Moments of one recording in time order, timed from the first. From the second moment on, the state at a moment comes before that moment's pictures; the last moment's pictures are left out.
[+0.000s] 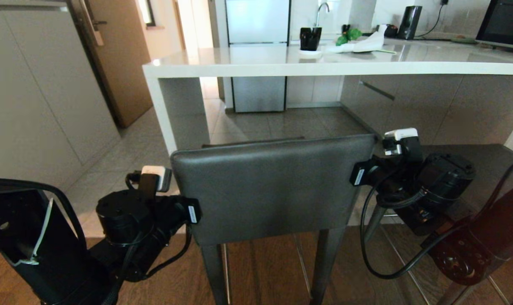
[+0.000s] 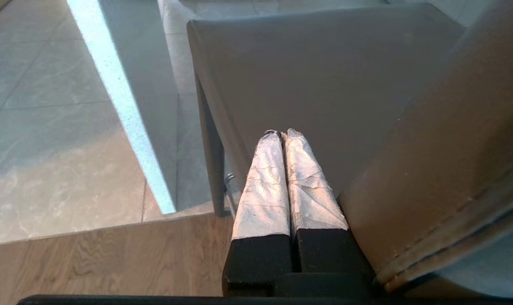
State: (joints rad) left arm -0.49 1.98 -0.41 -1.52 0.27 -0.07; right arm 0.36 1.97 -0.62 -1.51 -0.13 -0.09
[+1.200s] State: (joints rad) left arm -0.47 2.03 -0.60 -1.51 0.26 -0.06; right arm 0.29 2.02 -0.57 -1.52 -0.16 -0.09
